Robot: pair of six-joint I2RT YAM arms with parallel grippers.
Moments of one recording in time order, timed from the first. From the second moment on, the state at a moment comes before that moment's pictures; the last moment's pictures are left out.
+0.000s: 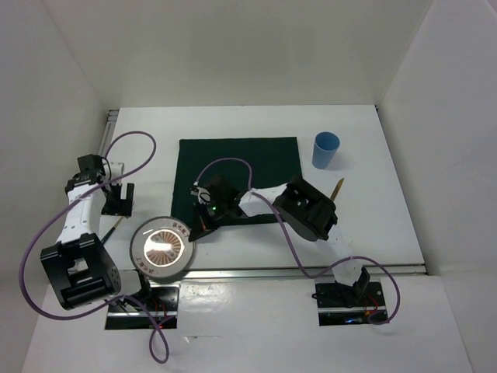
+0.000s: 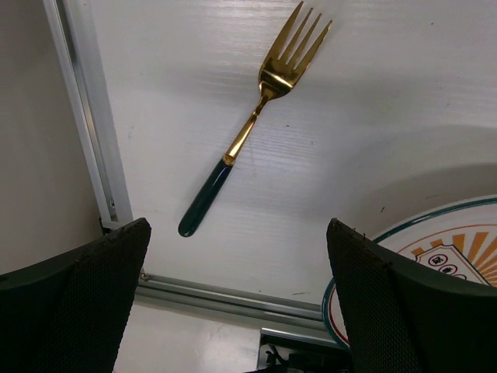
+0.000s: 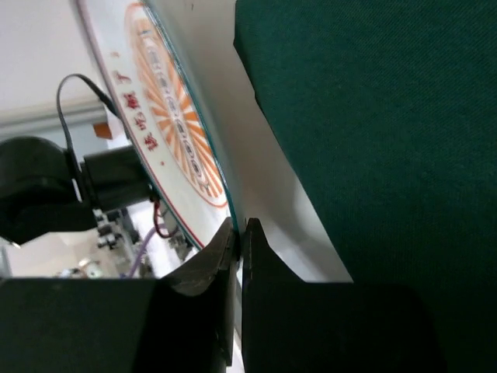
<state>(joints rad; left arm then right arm) 0.39 1.31 0.94 -0.79 -0.08 0.34 0.93 2.24 1.38 0.12 -0.75 0.78</state>
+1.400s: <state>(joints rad) 0.41 1.31 0.93 -0.76 -0.05 0.37 0.39 1.81 0.94 0.01 -0.46 0.96</state>
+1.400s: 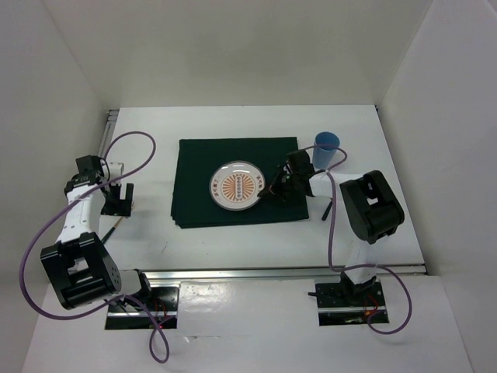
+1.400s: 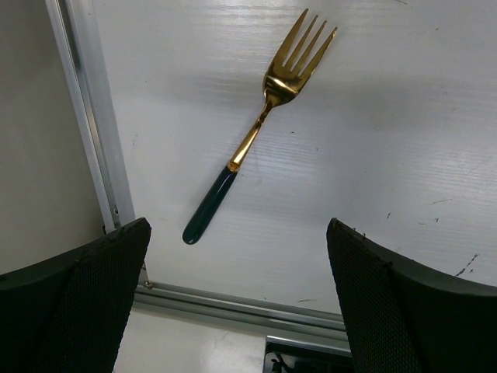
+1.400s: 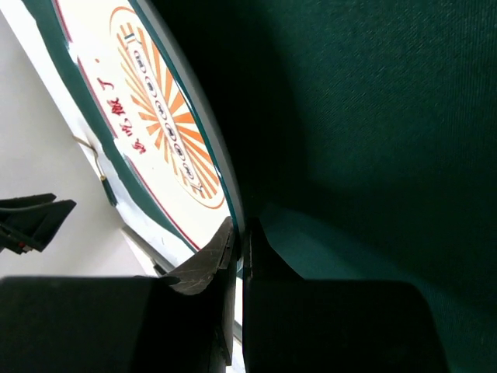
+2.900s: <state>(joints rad) 0.45 1.58 0.87 -0.69 -0.14 0.85 0.41 1.41 1.07 -0.33 -0.18 0.71</state>
